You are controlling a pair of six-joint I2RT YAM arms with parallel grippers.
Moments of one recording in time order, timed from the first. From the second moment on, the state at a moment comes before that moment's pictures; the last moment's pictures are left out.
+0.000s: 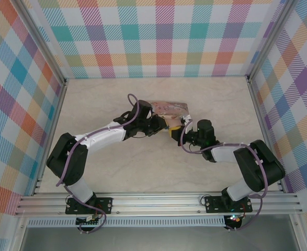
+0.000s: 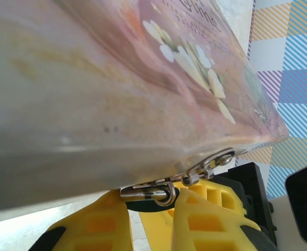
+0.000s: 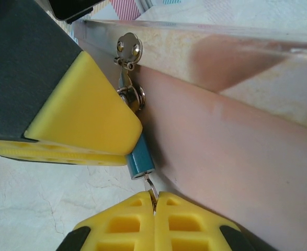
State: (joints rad) left arm -0.68 1.67 1.13 -0.15 0.34 -1.05; right arm 0.46 1.53 0.48 0.72 -0.55 0.25
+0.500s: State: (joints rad) left arm -0.67 1.67 1.13 -0.16 0.32 -1.05; right arm 0.46 1.57 0.49 0.77 -0.56 0.31
